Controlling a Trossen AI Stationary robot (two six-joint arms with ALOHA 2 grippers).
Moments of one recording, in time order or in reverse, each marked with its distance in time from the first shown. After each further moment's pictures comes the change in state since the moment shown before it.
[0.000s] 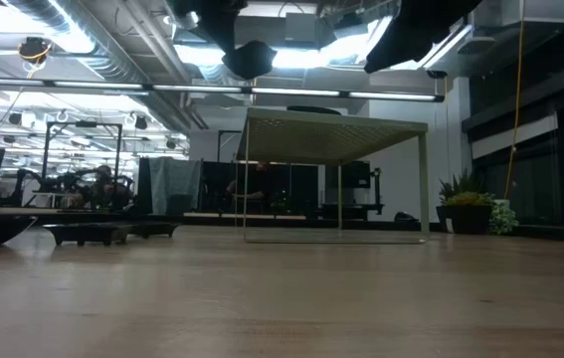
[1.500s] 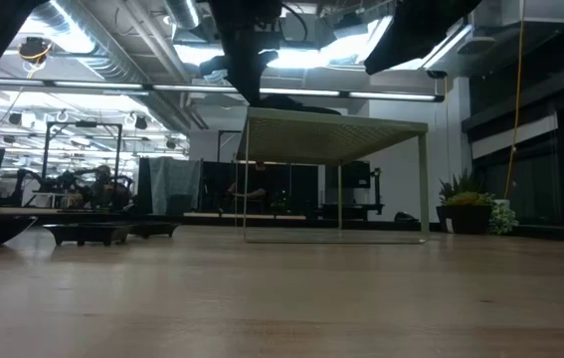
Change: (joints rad) left arm 0.145 0.205 -0.004 0.143 0.197 0.347; right arm -0.001 0.000 0.000 0.001 0.132 0.004
